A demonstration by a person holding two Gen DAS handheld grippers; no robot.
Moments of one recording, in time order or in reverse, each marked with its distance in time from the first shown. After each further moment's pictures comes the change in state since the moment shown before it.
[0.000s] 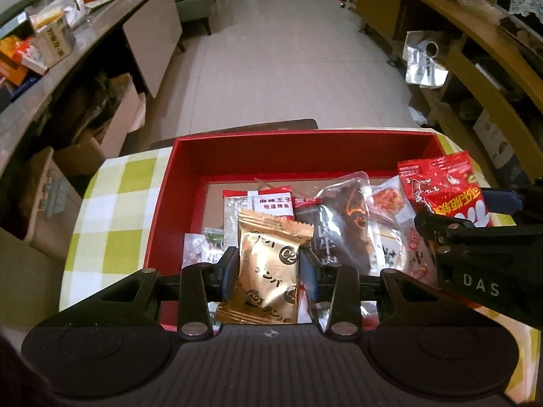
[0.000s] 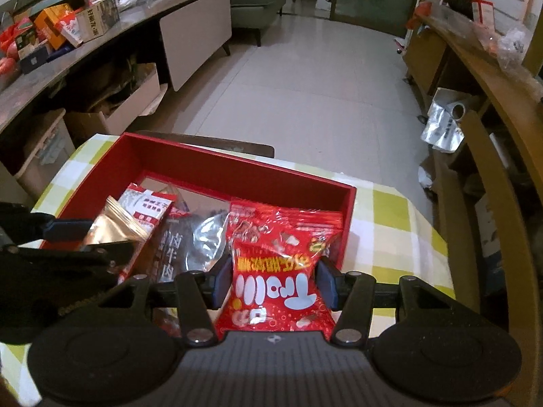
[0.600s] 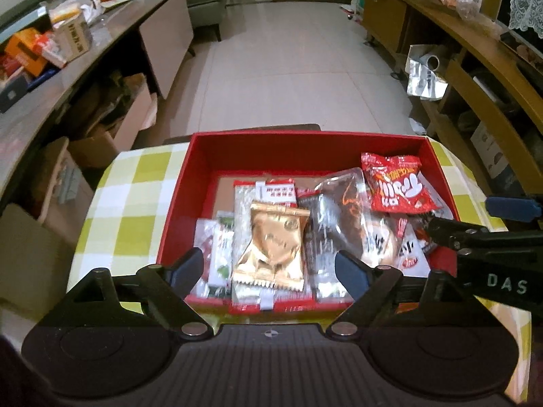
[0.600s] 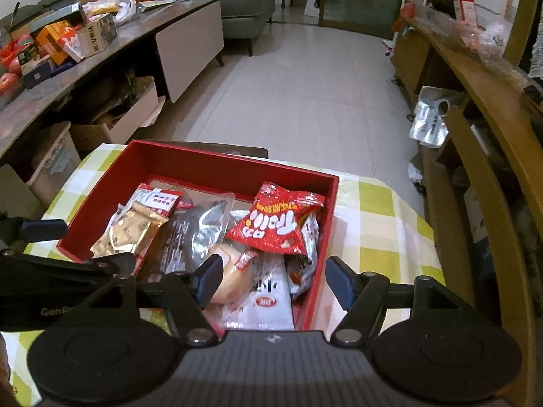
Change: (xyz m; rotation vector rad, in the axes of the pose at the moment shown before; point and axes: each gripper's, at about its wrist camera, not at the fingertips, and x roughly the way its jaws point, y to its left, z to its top) left arm -0.032 0.005 -0.020 -0.045 -0.032 0.004; right arm -0.042 -0.004 -0.021 0.036 -0.034 -0.016
